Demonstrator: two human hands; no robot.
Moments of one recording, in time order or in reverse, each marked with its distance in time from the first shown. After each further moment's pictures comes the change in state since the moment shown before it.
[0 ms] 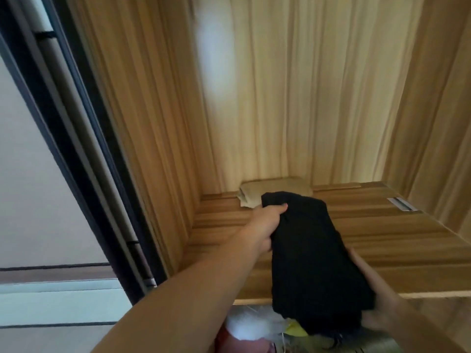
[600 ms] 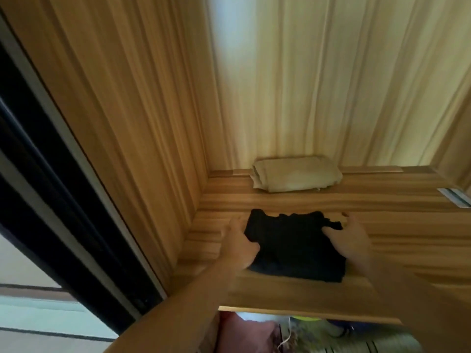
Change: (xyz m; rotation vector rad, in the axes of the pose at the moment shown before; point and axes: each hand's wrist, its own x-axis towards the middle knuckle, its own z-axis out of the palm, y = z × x) left_hand 0.118 -0.075 -0.104 0.765 0.332 0.155; right_hand 0.194 -0.039 -0.030 -0.922 0.727 -0.126
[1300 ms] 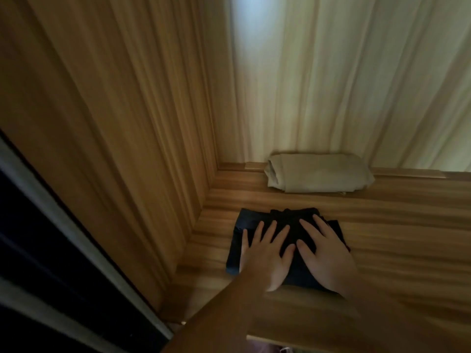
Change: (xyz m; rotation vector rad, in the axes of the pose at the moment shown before) left_hand 0.050 -0.025 0.055 0.691 -0.139 0.278; right_hand 0.021 0.008 0.078 -0.542 -0.162 -0.493
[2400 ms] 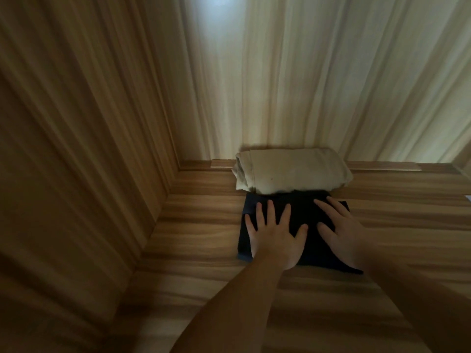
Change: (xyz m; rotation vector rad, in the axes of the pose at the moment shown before) left_hand 0.103 0.061 0.015 -0.027 -0.043 -0.041; right_hand 0.080 0.092 -0.041 -0.021 -0.017 0.041
